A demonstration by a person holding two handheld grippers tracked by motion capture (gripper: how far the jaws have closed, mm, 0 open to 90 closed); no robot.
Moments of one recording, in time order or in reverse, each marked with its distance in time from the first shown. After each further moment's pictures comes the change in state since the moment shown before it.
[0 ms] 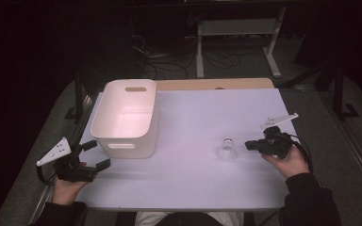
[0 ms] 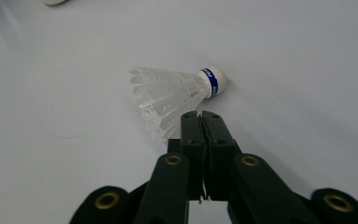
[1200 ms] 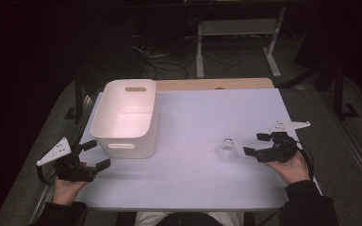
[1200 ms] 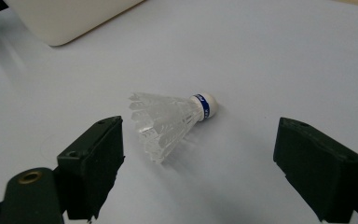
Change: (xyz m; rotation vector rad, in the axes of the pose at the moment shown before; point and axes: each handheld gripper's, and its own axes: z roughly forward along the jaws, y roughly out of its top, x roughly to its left) left arm 0.000 0.000 0.000 0.001 0.001 0.002; right arm 0.006 -0.016 -0.009 -0.178 -0.040 0.023
